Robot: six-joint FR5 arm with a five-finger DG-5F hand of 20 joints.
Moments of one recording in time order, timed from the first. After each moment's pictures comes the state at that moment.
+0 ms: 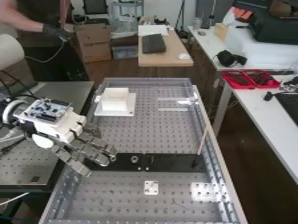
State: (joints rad) arm 1.33 -1.66 -2.32 -2.49 -1.57 -0.75
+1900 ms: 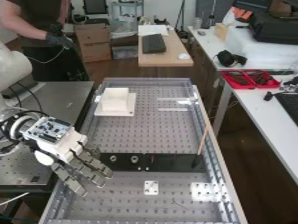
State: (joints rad) arm 1.35 -1.80 -2.37 -2.30 -1.45 -0.75
